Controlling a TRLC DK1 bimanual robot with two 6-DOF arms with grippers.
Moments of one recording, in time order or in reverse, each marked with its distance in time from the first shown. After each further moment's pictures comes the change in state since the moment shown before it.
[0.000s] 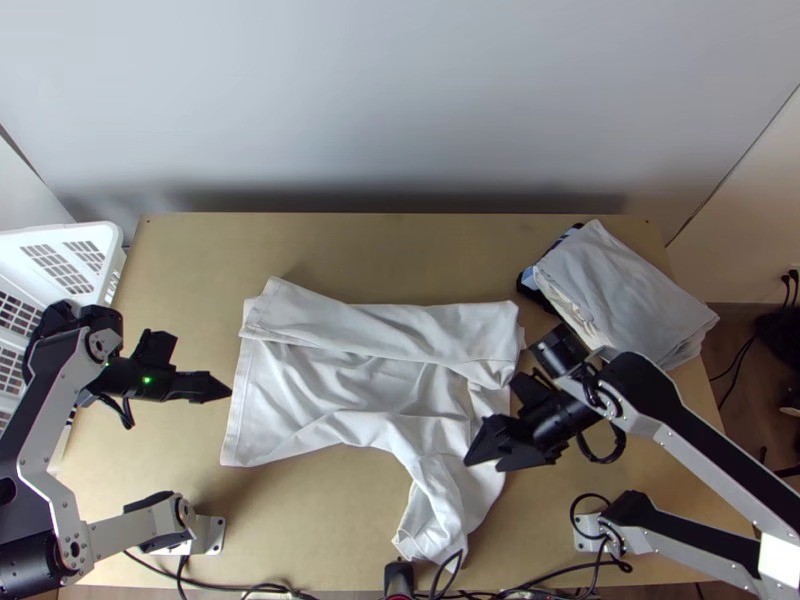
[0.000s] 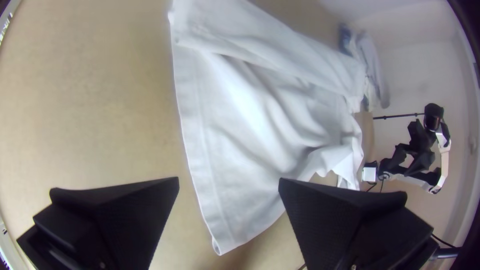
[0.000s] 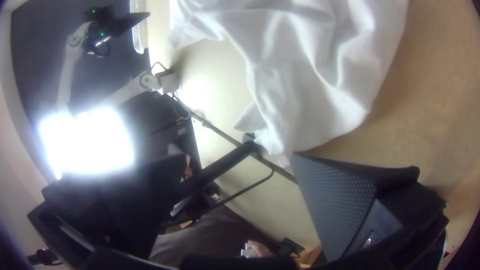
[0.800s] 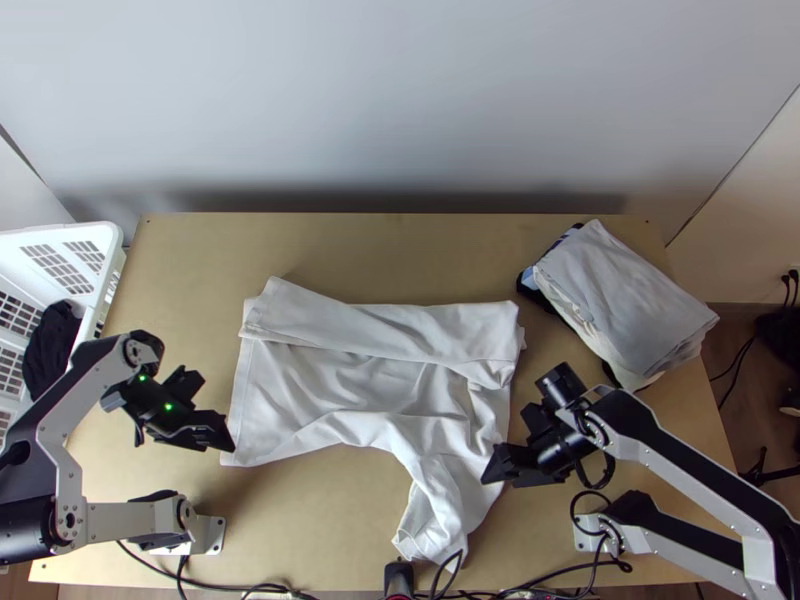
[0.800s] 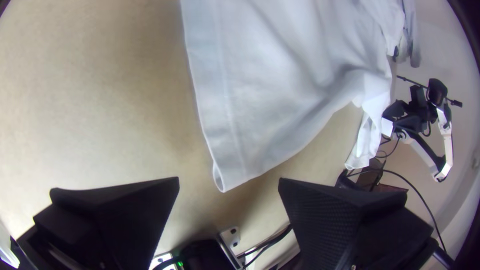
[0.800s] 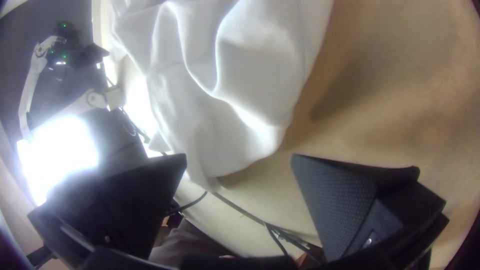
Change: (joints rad) left arm -0.099 0.116 -0.111 -0.149 -0.224 -0.006; right arm -0.086 -0.033 -0.396 0.251 0.128 -0.090
